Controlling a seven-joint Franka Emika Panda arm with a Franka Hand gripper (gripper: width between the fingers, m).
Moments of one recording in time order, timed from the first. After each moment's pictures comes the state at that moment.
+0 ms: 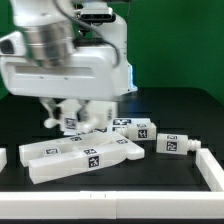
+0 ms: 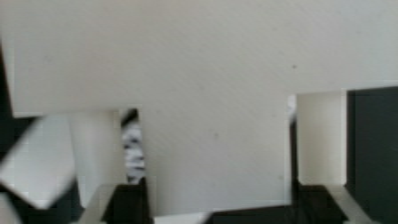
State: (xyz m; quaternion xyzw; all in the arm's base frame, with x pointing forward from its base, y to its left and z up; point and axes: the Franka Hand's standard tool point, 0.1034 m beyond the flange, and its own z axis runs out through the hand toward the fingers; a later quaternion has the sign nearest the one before) arm 0.559 -0.060 0.092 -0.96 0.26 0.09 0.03
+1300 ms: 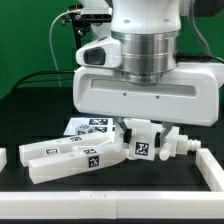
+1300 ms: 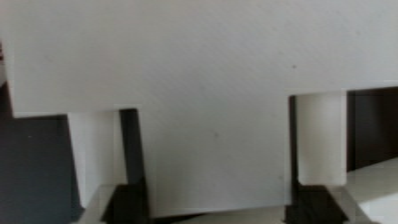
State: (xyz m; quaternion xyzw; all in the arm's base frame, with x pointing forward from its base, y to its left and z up) arm 0.617 0.020 0.080 -0.98 0.17 0.04 0.01
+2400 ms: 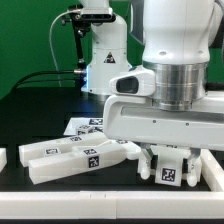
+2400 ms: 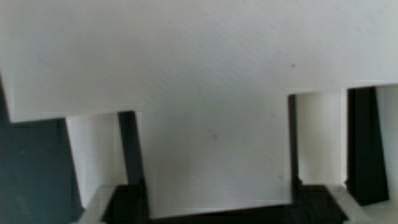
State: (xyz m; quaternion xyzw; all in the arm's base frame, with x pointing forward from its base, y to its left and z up) arm 0.622 0.063 0.038 -0.99 0.15 0.00 0.01
